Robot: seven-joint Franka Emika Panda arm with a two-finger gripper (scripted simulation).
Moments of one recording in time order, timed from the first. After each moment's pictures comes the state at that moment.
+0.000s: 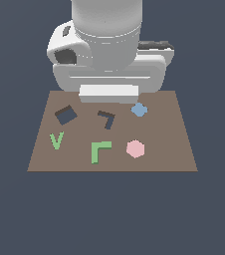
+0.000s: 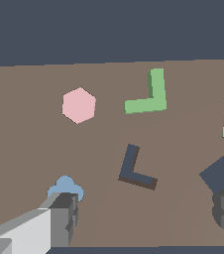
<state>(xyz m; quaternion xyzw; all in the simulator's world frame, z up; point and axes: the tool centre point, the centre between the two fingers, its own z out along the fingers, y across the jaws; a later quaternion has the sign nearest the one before) 0.000 -0.004 0.159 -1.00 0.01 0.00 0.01</state>
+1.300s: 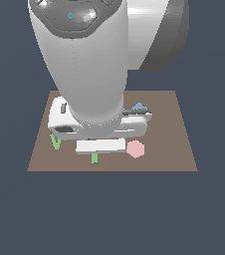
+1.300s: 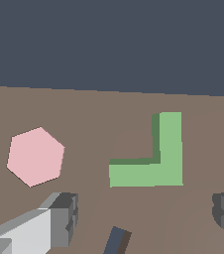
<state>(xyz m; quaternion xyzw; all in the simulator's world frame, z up) 0.070 -0.025 0.077 -1.00 -0.02 0.00 0.00</state>
